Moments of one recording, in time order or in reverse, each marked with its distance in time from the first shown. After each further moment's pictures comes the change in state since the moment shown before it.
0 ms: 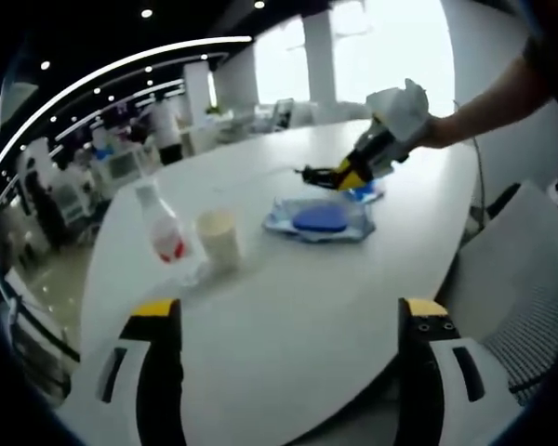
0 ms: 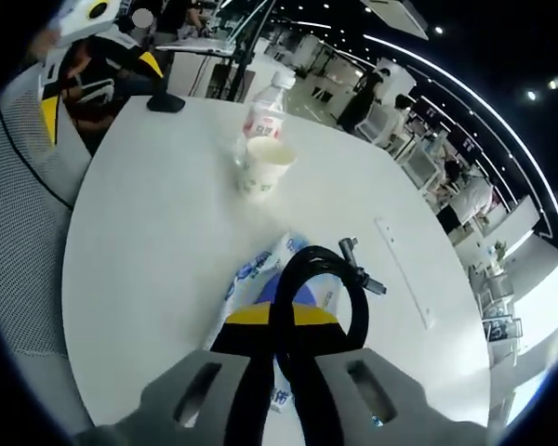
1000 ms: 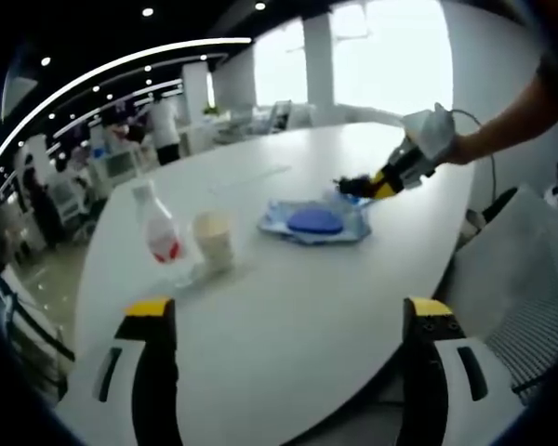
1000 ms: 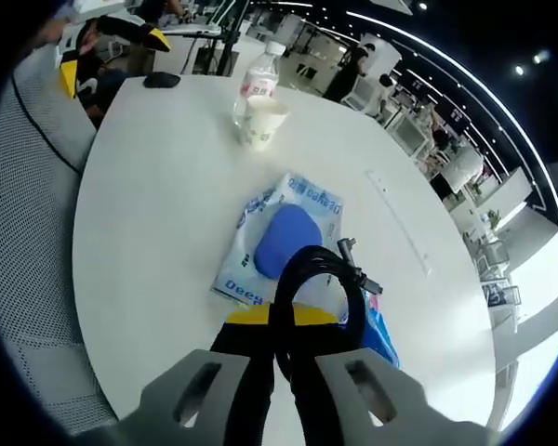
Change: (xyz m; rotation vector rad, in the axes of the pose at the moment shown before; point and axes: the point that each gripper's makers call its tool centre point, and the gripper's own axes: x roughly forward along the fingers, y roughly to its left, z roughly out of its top) left arm 0.002 -0.005 -0.001 -0.007 0.006 -0.025; right arm -0.037 0.019 -0.070 0.076 0.114 -0.035
